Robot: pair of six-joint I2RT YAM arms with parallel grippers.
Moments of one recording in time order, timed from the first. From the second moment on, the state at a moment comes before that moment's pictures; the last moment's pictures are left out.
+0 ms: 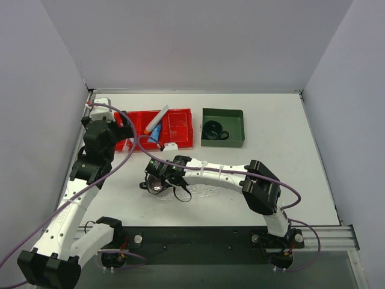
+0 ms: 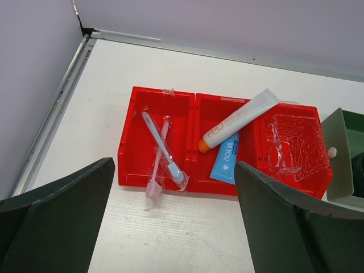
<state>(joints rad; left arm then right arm) -0.25 0.92 0.93 -0.23 -0.36 -0.19 1.20 2.00 1.57 -0.73 0.46 0.94</state>
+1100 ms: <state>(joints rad) -0.26 0.92 0.93 -0.23 -0.36 -0.19 1.20 2.03 1.64 -0.79 0.45 0.94</state>
